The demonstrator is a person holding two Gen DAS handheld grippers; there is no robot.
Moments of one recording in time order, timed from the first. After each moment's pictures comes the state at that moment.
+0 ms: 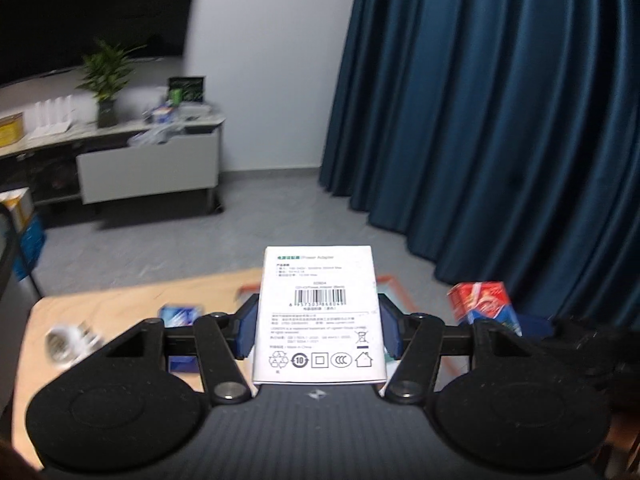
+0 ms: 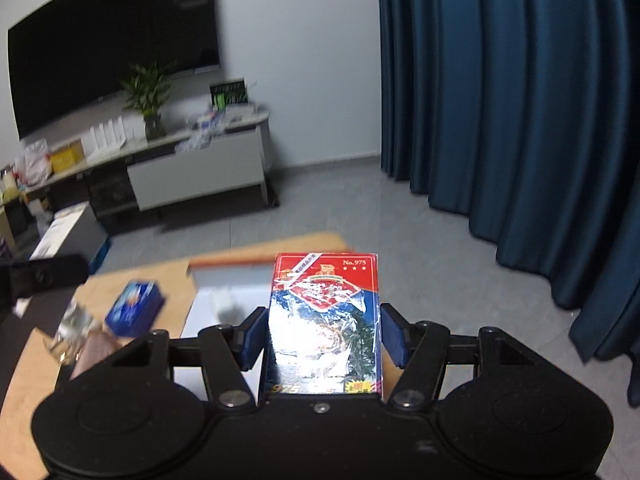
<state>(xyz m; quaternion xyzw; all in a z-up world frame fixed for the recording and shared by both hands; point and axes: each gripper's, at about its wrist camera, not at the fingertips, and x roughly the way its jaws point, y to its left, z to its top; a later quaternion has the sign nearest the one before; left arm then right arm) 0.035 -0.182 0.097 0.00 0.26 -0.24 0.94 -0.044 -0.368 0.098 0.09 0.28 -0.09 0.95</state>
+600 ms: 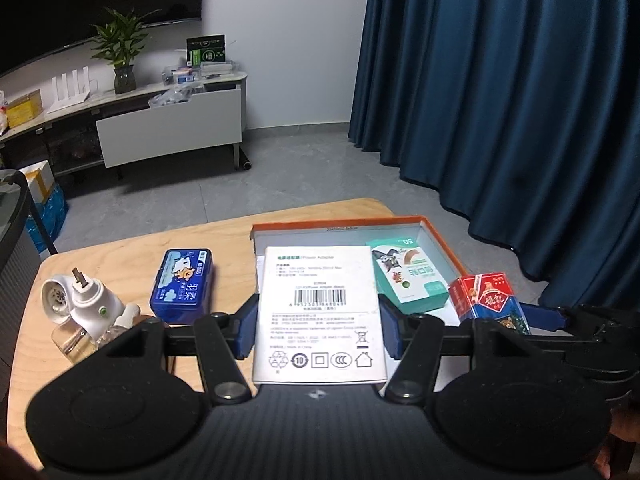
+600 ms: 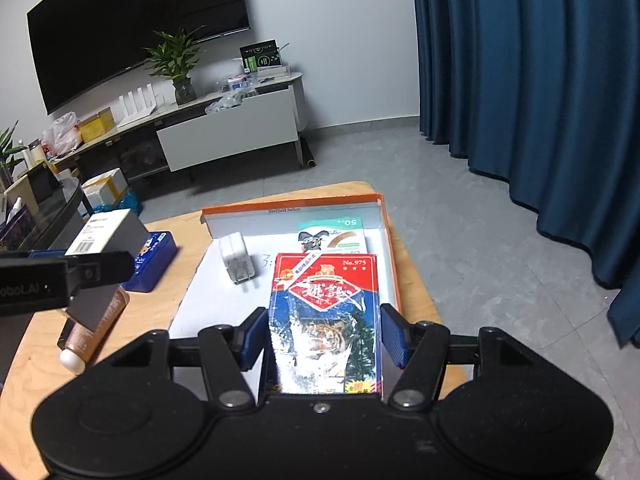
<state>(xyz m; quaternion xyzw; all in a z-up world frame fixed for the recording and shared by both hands) 0.043 -0.188 0.041 0.03 0.32 -0.18 0.93 -0.028 -0.372 0.044 0.10 0.35 -0.02 0.93</state>
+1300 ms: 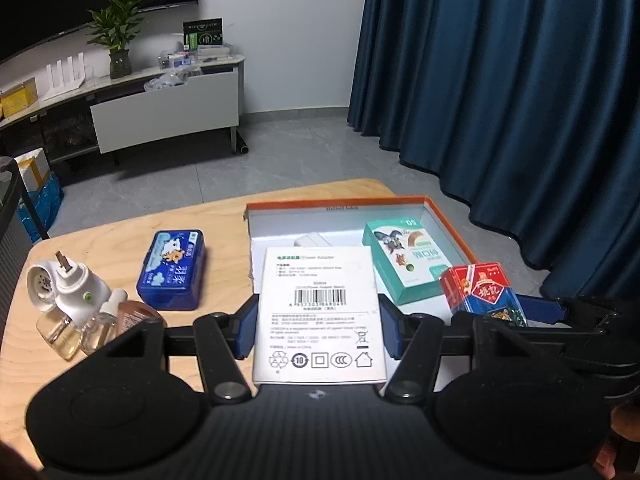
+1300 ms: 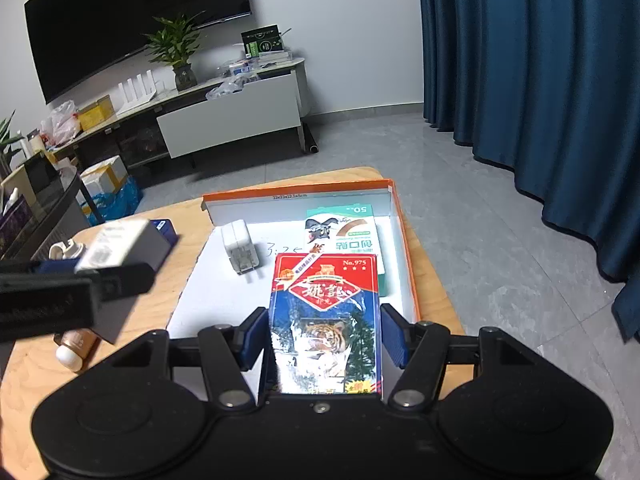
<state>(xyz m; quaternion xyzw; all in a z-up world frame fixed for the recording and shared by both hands) 0.047 -0.205 0.027 0.04 0.34 -0.18 0.92 -0.016 -0.368 0.037 0.11 0.37 -0.02 0.92</state>
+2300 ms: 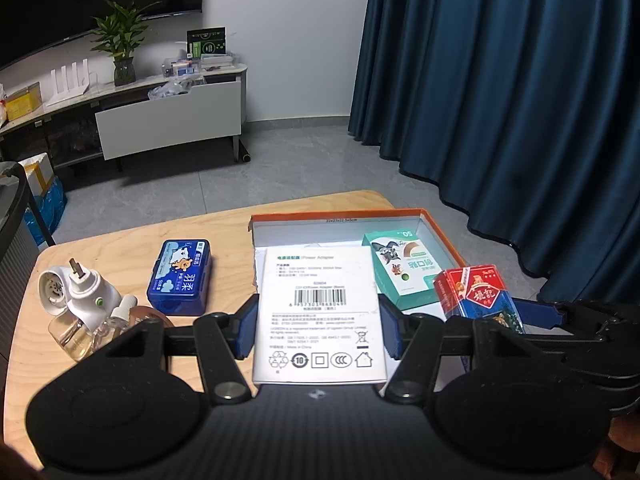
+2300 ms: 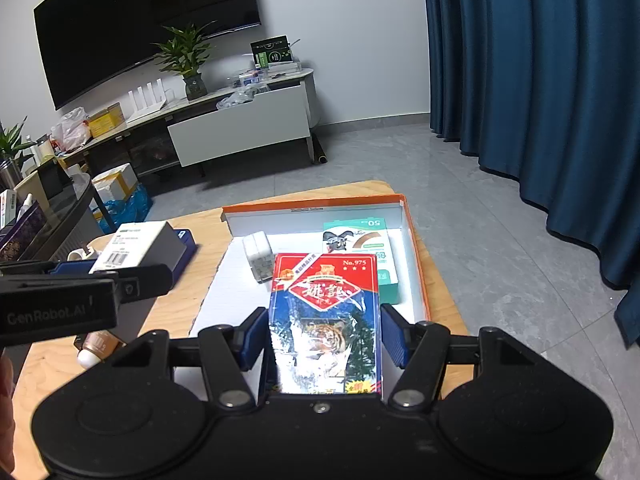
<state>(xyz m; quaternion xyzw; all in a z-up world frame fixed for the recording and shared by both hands) 0.040 -0.198 0.038 0.03 0.33 -0.18 0.93 -0.029 -0.361 0.053 0.10 0.35 -0.01 0.93</state>
